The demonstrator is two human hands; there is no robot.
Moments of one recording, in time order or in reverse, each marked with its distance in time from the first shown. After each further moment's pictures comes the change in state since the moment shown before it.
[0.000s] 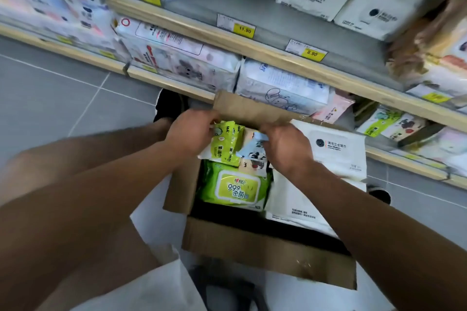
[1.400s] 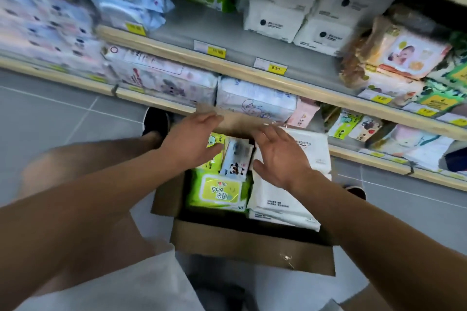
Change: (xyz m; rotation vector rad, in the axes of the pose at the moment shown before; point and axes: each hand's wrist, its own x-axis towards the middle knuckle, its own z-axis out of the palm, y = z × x) left_hand -0.028 0.052 -0.027 0.154 -0.084 0.182; right_hand -0.058 0.021 -0.039 -0.080 -0.080 -0.113
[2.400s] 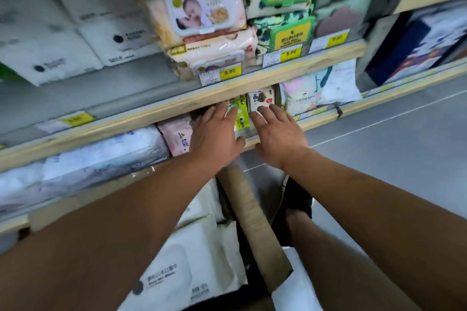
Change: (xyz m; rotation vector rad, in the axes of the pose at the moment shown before) left_hand 0.258 0.316 0.178 0.220 0.001 0.320; right_hand -0.054 0.340 0.093 0.145 0.149 0.524
